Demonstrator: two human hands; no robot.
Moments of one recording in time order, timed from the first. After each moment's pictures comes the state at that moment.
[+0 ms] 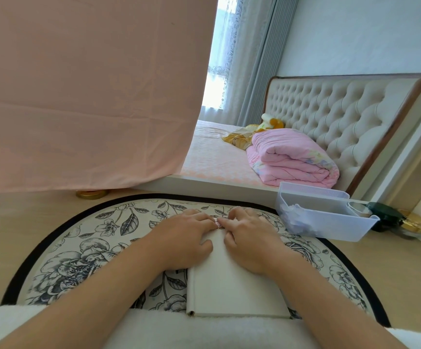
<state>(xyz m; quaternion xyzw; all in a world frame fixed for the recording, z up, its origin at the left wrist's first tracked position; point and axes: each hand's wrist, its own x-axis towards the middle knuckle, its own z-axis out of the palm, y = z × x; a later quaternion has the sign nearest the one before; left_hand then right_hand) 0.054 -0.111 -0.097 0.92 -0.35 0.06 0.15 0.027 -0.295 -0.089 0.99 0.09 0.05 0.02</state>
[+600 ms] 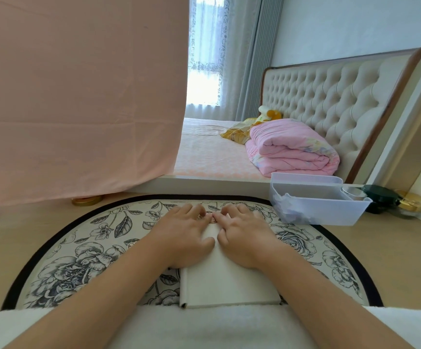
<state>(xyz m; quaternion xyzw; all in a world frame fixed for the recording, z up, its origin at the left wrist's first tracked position) 0.046 -0.130 -0.090 0.95 -0.32 0.04 0.01 0.023 -0.300 -0.091 1.00 0.08 0.01 0.03</state>
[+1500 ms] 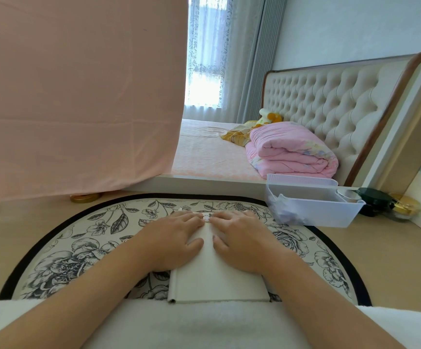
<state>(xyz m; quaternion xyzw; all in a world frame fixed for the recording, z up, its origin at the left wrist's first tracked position) 0.036 -0.116 -0.094 0.94 -0.32 0.01 0.10 0.006 -0.310 -0.089 0.98 0.16 0.07 0.02</state>
